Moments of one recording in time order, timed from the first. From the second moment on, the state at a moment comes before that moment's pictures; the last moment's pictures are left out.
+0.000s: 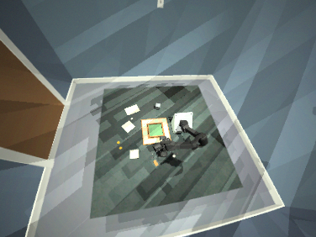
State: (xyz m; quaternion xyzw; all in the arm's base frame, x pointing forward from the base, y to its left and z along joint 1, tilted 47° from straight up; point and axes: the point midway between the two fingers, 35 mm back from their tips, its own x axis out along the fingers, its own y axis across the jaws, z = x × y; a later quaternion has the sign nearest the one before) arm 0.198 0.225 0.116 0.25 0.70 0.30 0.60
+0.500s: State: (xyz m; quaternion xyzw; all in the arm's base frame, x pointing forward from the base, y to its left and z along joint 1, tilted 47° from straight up) arm 0.210 0.167 0.173 0.25 0.69 0.30 0.61
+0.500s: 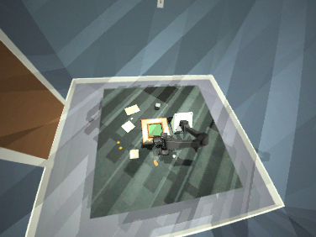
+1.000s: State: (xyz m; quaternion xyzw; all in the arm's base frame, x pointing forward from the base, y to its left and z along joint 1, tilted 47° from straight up) arm 0.233 0.143 0.159 0.32 0.72 0.22 0.58
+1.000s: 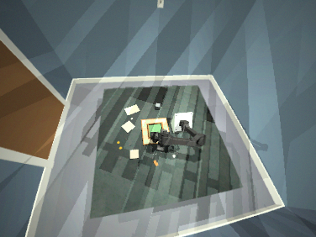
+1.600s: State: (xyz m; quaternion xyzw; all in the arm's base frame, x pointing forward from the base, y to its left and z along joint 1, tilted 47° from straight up) arm 0.268 0.098 0.082 0.48 0.75 -0.01 0.46
